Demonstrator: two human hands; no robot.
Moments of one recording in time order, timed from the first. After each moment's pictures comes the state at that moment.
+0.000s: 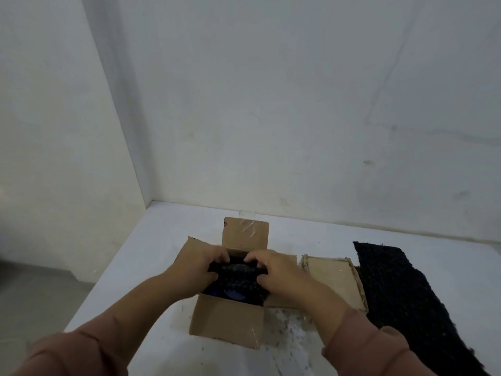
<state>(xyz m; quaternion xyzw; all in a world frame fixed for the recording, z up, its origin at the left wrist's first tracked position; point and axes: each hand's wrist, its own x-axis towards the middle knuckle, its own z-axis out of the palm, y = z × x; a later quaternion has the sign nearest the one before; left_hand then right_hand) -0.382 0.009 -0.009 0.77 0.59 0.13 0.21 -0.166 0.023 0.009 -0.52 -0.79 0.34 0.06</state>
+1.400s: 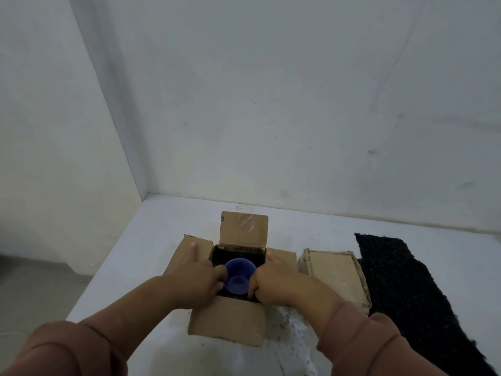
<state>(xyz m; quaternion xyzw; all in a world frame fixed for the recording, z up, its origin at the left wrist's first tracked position) -0.372 0.006 -0.023 0.82 0.53 -0.13 0.13 -0.178 0.031 -0.019 -0.43 -0.86 0.18 -0.18</state>
